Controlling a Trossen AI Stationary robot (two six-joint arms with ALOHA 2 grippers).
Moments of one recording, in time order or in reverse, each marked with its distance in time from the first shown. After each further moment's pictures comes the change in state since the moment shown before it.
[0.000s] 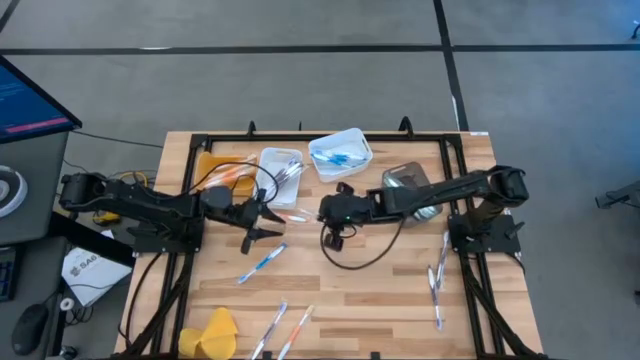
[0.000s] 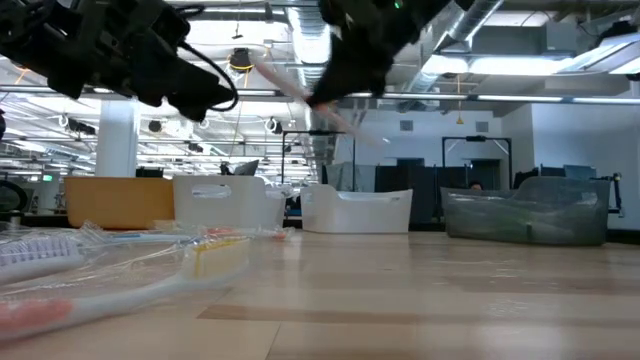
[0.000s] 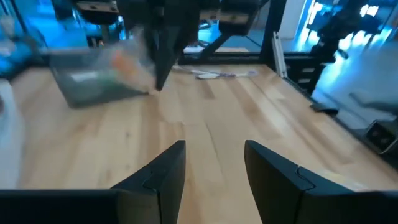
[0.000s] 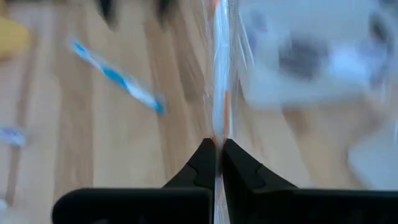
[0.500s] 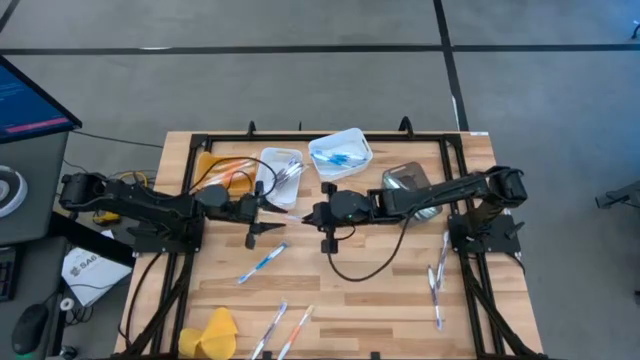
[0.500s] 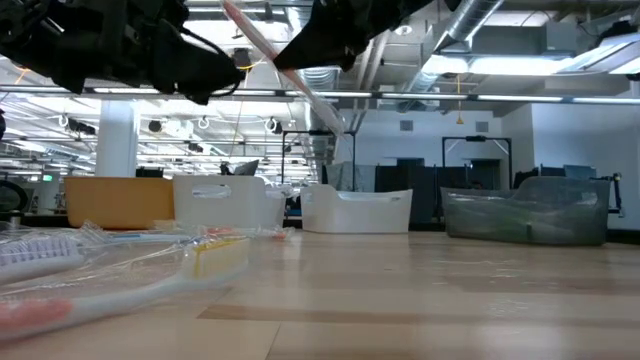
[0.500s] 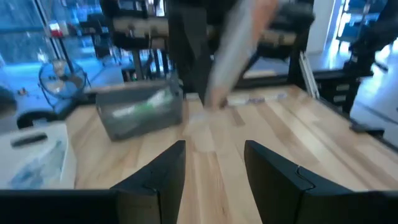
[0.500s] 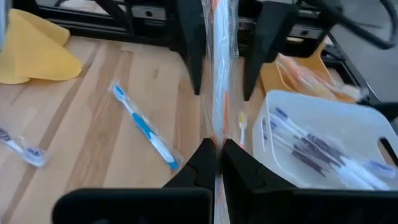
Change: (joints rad) left arm -0.004 0.000 0.000 0.112 -0.114 0.084; right arm 0.017 0.011 0.002 0.264 -0.076 -0.289
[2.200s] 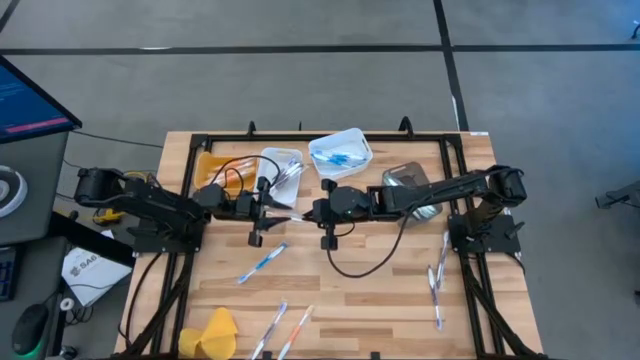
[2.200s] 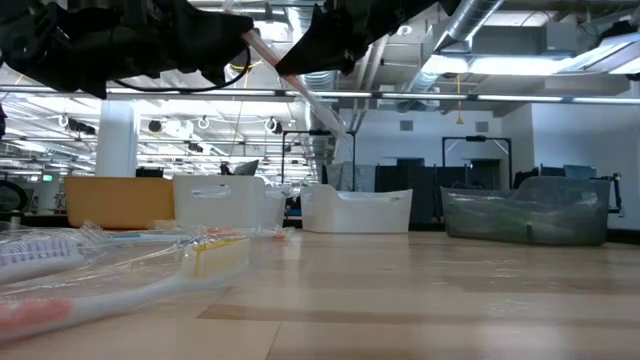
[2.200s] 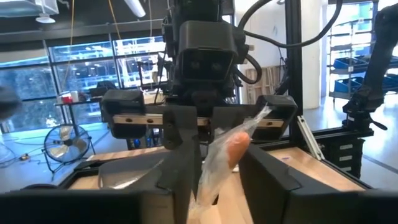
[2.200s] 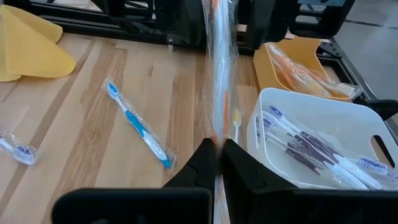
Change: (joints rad) left arm 0.001 0.206 0.001 0.494 0.024 0.001; right arm -0.030 0.000 0.001 -0.004 -0.012 -0.013
